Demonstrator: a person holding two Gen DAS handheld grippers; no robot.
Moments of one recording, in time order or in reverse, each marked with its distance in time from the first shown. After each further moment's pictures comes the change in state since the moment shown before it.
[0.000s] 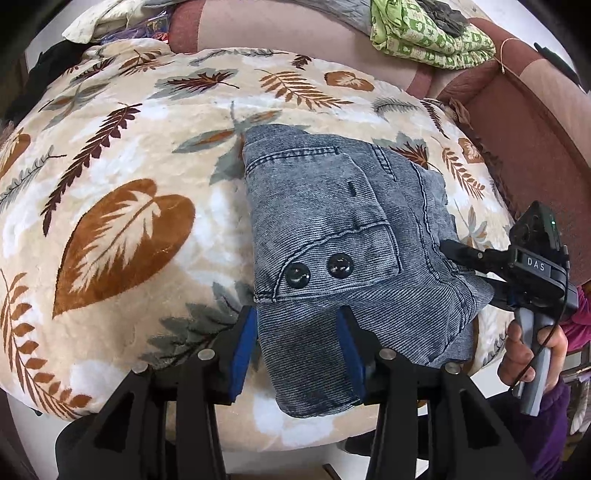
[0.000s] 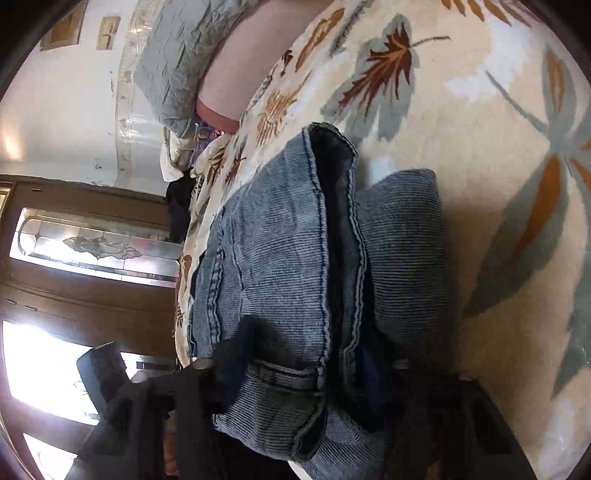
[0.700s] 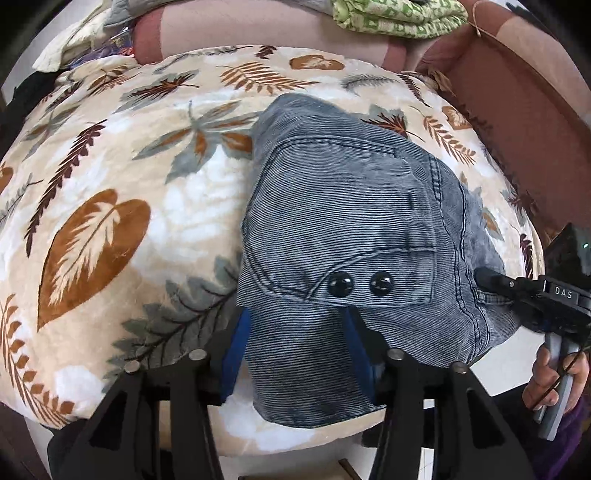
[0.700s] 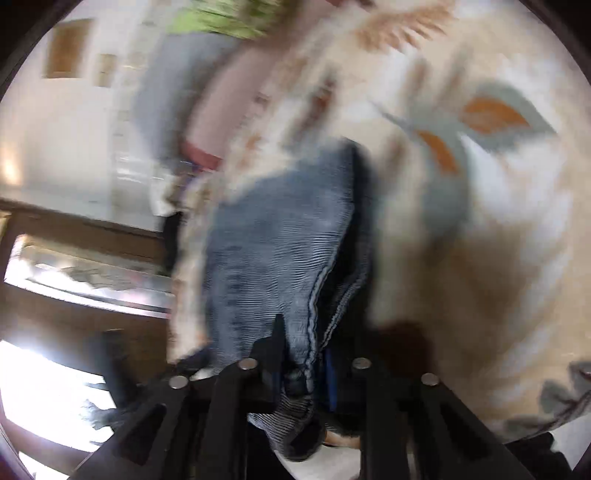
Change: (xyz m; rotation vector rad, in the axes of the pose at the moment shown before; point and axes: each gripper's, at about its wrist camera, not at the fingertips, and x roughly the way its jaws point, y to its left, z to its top) left arm 0.016 -0.037 -0.008 0.109 0.023 0.026; right arm -0.077 -0.035 -0.060 0.114 -0.136 -0.073
